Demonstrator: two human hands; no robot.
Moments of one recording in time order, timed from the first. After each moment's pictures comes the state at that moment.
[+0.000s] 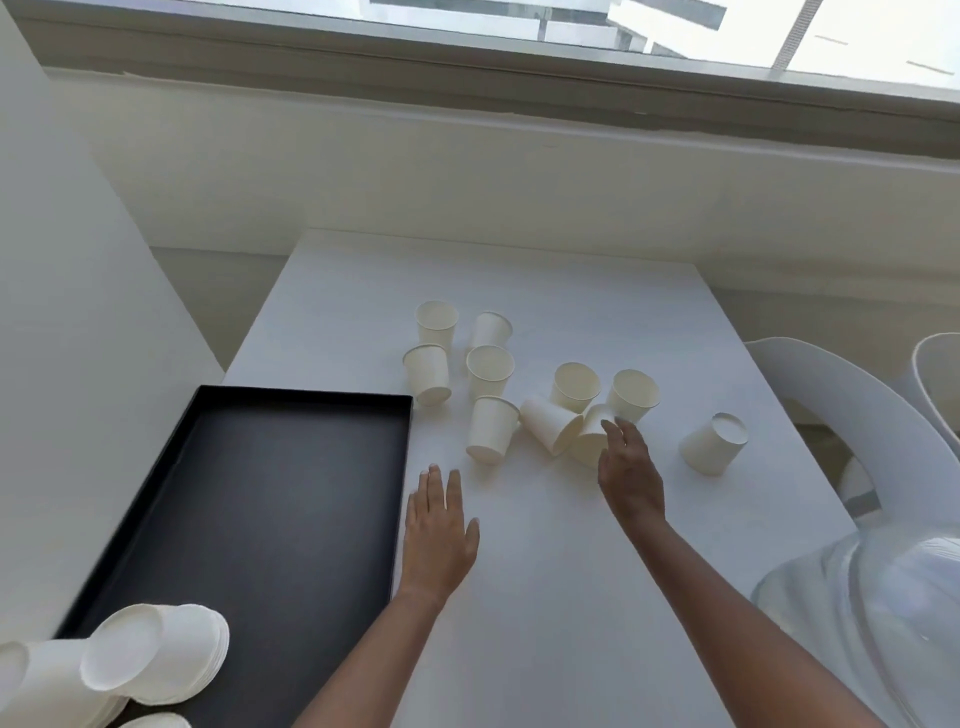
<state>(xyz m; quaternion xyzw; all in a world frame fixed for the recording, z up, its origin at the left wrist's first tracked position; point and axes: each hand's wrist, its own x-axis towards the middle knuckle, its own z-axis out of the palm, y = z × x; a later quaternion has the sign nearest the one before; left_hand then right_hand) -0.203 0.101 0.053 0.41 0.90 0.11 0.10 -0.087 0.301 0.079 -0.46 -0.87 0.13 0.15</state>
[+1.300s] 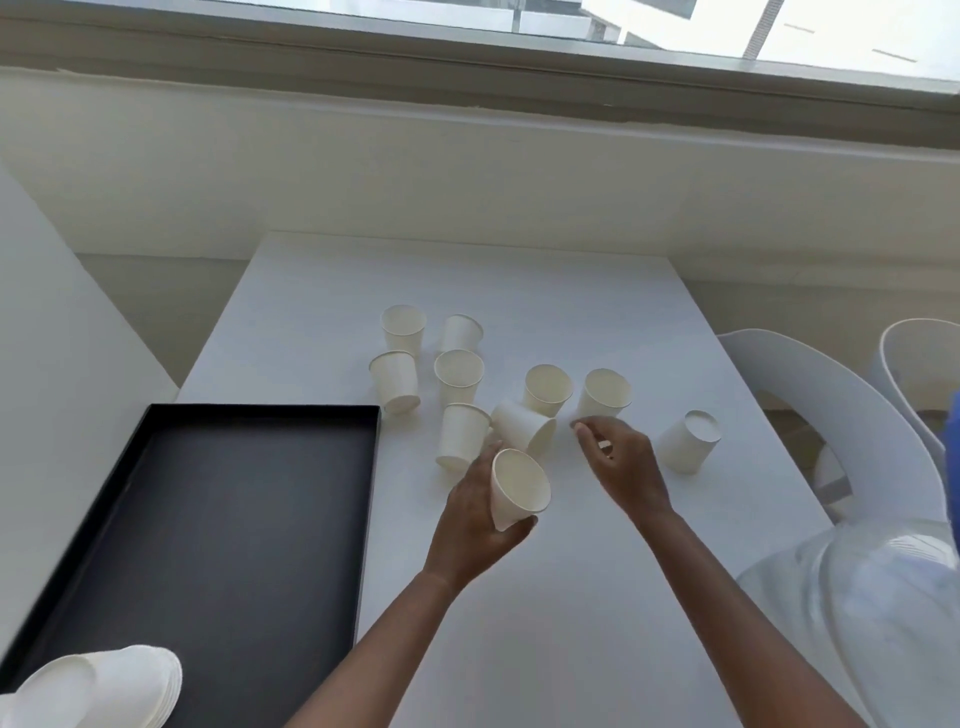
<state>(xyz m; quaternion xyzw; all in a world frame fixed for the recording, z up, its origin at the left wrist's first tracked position) -0.183 0.149 0.096 0.46 0.74 0.46 0.18 -0.077 0.306 0.132 -0.36 -0.84 0.30 0.27</state>
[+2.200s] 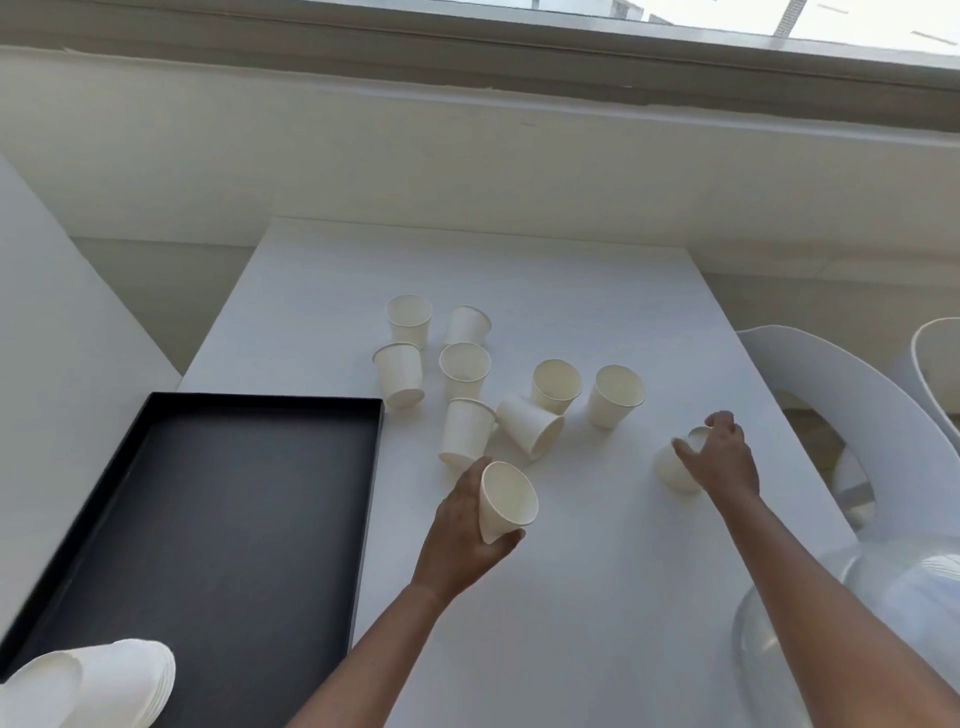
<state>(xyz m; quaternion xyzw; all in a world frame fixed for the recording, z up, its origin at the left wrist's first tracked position) -0.188 0.142 0.072 0.42 0.77 0.44 0.21 -0.024 0.409 0.097 -0.62 -0.75 0.20 0.11</state>
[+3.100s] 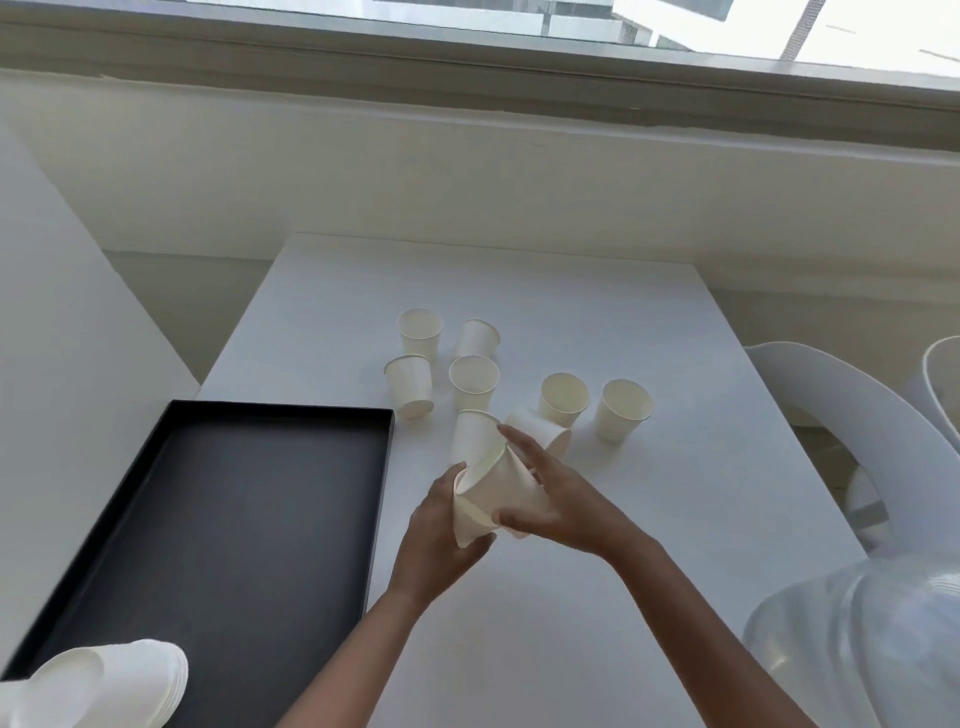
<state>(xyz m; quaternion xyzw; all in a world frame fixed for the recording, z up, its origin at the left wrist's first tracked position) -0.209 0.122 0.075 0.38 0.80 0.43 0.19 -0.106 0.265 0.138 -0.18 -0.87 0.45 0.03</state>
